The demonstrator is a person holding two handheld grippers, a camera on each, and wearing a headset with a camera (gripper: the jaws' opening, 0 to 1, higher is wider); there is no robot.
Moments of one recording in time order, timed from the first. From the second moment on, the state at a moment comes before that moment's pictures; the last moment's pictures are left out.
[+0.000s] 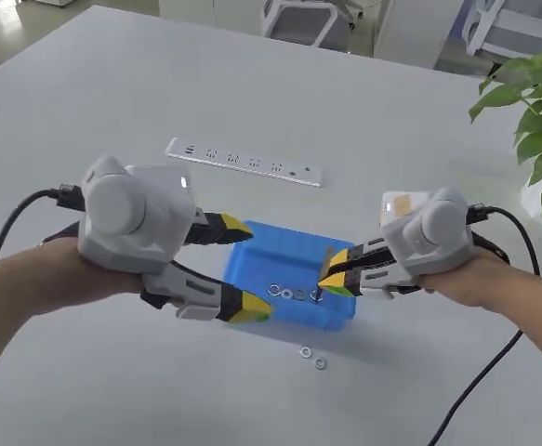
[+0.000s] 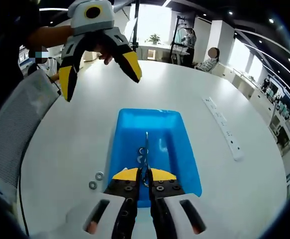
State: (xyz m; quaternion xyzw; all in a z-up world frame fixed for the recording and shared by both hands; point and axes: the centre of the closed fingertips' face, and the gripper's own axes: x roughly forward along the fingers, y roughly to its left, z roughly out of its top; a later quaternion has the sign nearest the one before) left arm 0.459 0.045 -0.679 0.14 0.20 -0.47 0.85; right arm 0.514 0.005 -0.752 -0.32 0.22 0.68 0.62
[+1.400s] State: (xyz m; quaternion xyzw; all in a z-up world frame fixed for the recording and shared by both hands) left arm 0.508 -0.022 -0.694 0.22 0.19 -0.54 0.79; right arm 0.510 0.002 -0.753 -0.34 0.21 0.69 0.60
